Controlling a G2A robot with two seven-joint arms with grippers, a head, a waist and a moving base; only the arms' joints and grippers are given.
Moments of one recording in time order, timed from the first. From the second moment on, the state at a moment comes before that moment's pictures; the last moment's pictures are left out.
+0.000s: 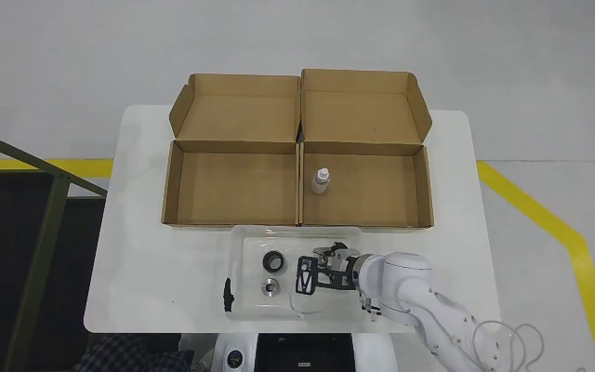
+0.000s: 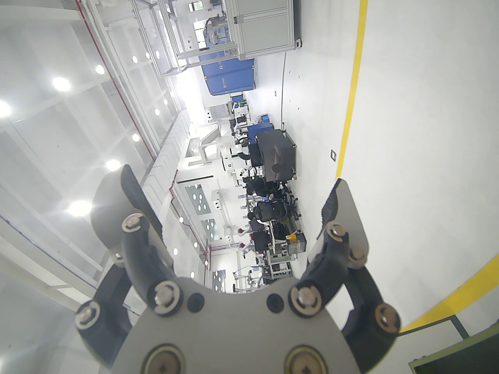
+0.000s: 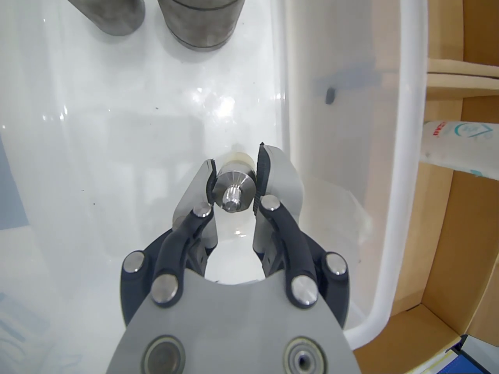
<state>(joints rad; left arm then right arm) -0.01 -0.37 -0.75 -1.25 2.03 -0.40 0.22 -1.27 -1.10 0.91 -2.03 -1.52 -0.72 0.88</state>
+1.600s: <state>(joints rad) -0.01 -0.37 -0.75 -1.25 2.03 -0.40 0.22 -1.36 -1.08 1.25 -1.97 -0.83 -0.79 -0.05</state>
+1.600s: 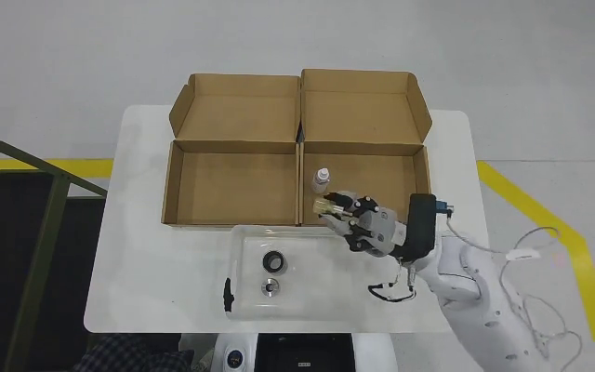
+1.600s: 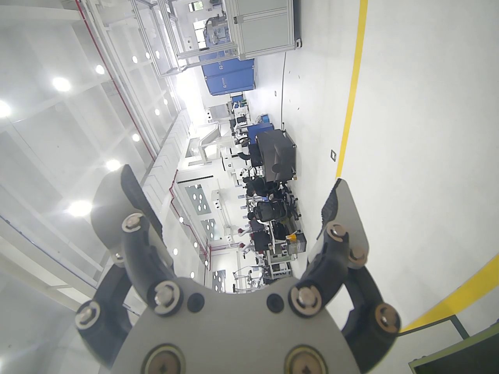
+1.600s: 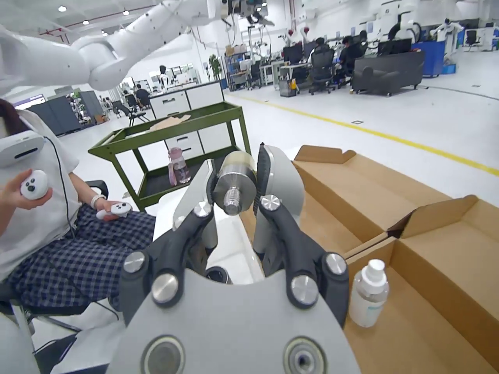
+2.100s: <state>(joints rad) -0.01 -0.37 -0.75 -1.25 2.03 -0.40 0.22 -1.40 -1.08 1.39 -2.10 -0.79 -0.77 -0.12</state>
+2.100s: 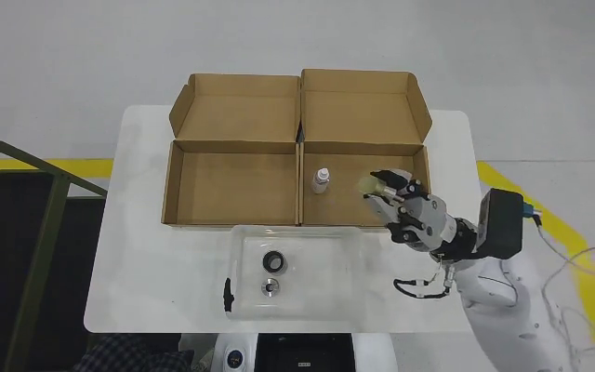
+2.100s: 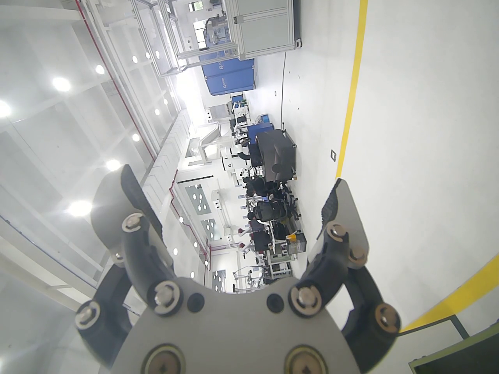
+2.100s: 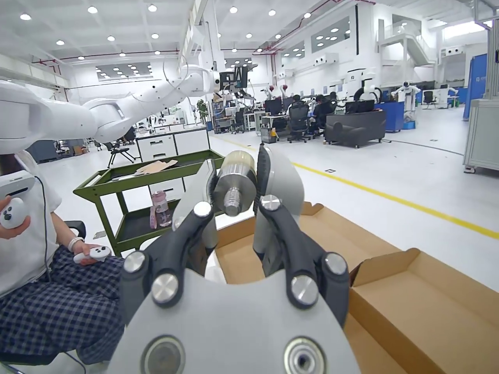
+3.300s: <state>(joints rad) -0.01 -0.37 -0.75 -1.25 2.03 -0.40 0.22 -1.39 -1.08 1.34 -2.06 -1.04 -0.75 0.09</state>
